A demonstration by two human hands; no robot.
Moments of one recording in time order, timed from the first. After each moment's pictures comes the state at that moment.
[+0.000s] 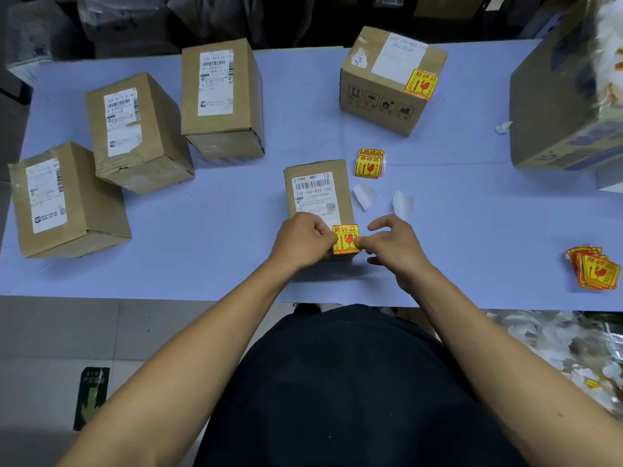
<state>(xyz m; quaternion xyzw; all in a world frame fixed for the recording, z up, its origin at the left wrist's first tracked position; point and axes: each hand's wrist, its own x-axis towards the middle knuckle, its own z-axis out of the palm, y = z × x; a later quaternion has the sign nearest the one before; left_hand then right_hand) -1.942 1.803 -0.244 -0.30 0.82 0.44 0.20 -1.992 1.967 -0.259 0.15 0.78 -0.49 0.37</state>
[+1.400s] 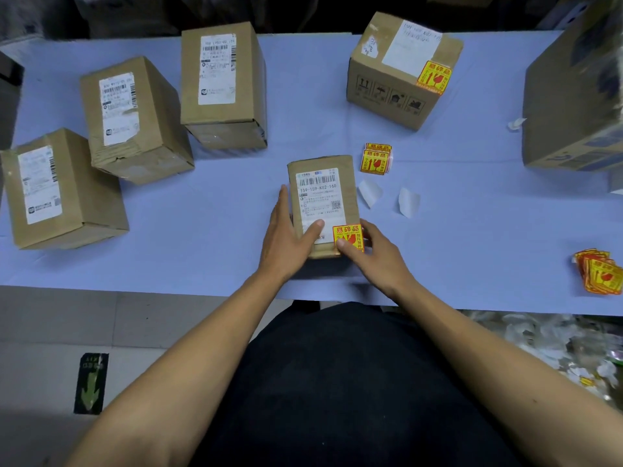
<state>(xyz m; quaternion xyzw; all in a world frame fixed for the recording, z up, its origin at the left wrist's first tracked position) -1.917 1.777 -0.293 -0.32 0.83 0.45 0.09 -1.967 1.960 -0.296 -0.02 0.81 -0.45 0.39</state>
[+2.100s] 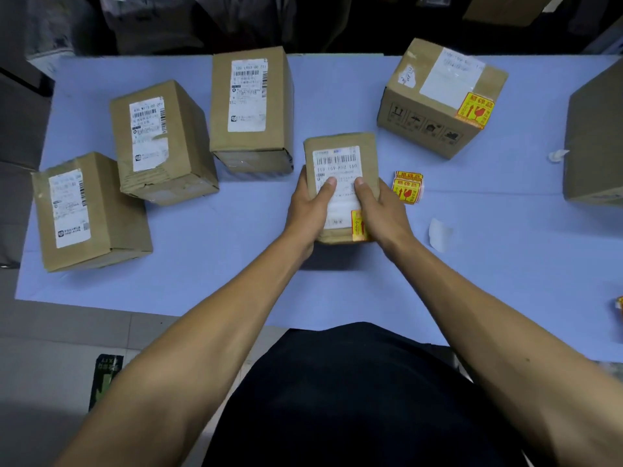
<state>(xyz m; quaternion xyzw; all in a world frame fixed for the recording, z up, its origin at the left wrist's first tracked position) -2.012 1.729 -0.283 -0.38 0.61 0.70 -0.01 -2.065 1.855 -0.280 0.01 0.81 -0.51 0.30</state>
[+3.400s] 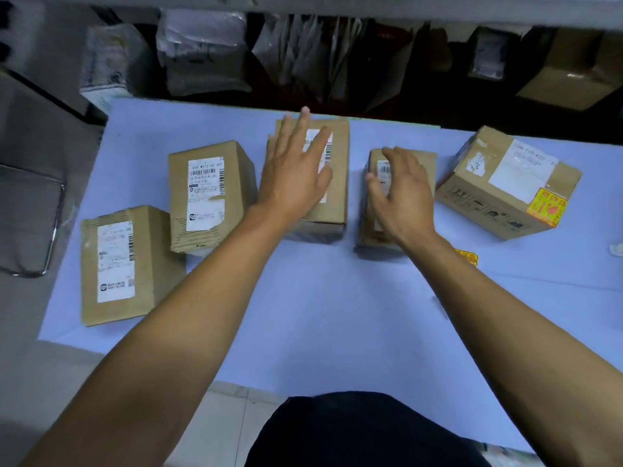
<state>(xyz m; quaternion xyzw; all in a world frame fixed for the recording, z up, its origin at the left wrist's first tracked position) -2.100 1.544 -0.227 -0.15 0.98 0.13 0.00 -2.163 1.721 -0.244 -0.21 0.92 -0.33 0.09</state>
